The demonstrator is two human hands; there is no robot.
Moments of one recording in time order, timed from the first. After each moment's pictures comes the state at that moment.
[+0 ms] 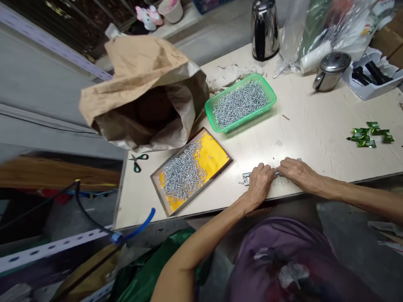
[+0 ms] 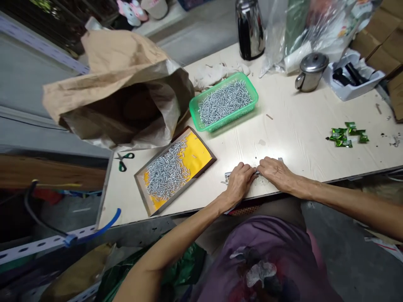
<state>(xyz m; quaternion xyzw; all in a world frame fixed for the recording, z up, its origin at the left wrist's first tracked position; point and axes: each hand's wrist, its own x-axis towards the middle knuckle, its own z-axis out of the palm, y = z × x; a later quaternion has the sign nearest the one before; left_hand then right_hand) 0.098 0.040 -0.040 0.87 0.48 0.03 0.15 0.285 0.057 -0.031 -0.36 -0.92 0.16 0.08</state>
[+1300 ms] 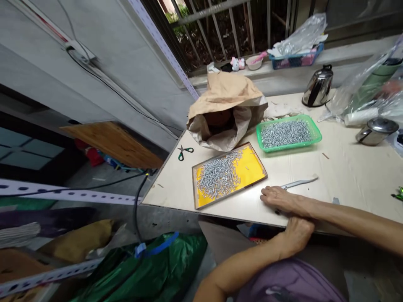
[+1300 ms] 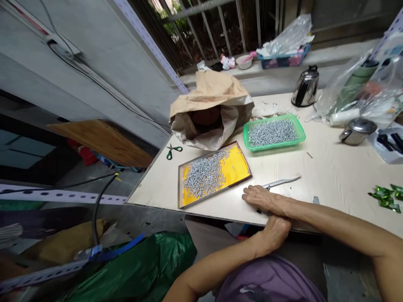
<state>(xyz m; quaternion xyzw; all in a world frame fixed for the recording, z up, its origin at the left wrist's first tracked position) 0.125 -0.010 -0.085 0.86 0.44 0.11 0.23 0.132 0.088 -0.027 -0.12 -0.98 0.11 -0.06</state>
